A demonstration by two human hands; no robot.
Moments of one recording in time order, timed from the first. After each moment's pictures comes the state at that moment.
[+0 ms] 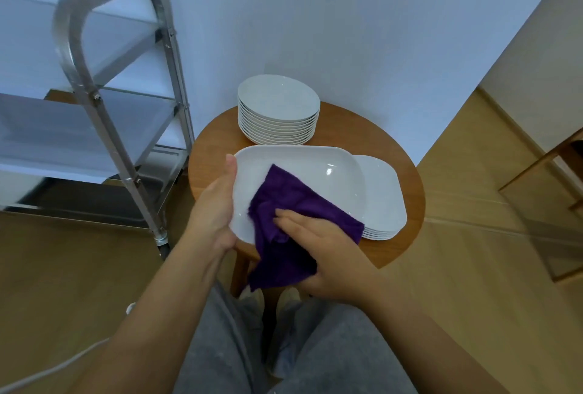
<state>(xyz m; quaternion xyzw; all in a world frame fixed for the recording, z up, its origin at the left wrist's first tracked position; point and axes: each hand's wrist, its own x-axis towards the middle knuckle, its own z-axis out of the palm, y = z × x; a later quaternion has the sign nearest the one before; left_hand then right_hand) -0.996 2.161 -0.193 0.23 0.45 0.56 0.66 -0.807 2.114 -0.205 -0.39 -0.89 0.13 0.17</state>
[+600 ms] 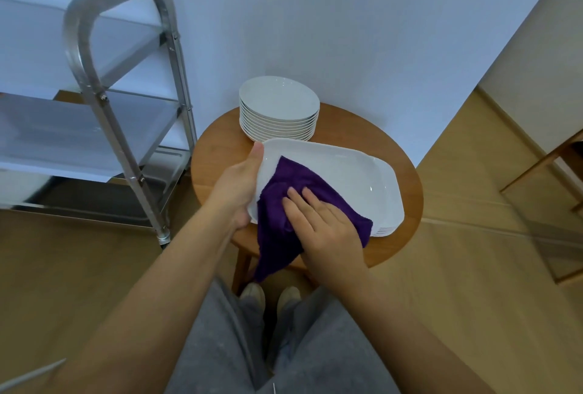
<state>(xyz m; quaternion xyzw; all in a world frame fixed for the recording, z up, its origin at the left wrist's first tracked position) -0.977 2.171 -0.165 0.29 0.53 0.47 0.64 -0.821 2.114 -0.213 -0.42 -0.84 -0.18 0.29</state>
